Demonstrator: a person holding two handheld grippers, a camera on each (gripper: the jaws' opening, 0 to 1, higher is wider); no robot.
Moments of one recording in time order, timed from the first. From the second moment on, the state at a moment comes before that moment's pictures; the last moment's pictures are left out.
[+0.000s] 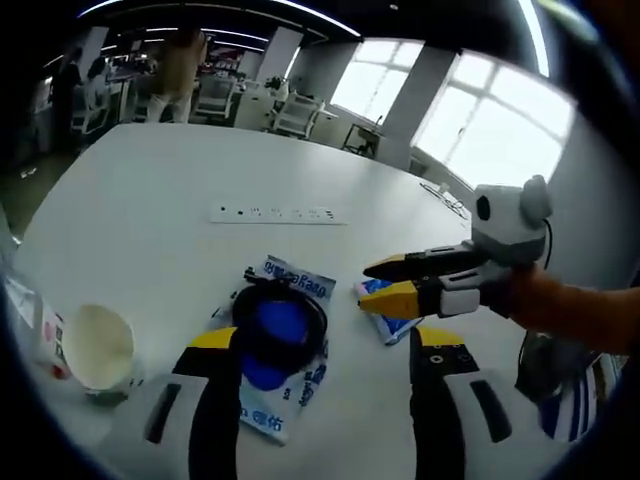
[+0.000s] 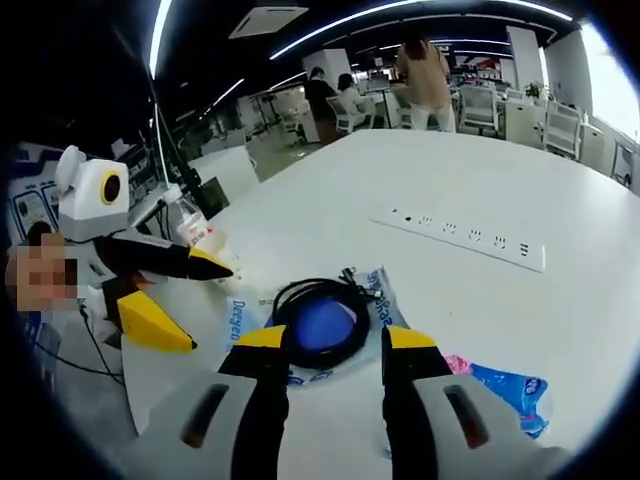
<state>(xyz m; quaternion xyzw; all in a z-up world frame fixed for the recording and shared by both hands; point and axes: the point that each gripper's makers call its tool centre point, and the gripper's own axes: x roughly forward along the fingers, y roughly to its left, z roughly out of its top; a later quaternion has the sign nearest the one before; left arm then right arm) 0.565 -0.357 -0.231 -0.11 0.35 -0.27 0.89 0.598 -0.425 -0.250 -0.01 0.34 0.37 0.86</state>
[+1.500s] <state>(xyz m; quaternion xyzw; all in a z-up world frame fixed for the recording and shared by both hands) 0.608 -0.340 -0.307 -0.10 0.40 -0.18 0.89 0.628 -0.405 -0.320 -0.01 0.41 0.34 0.85</state>
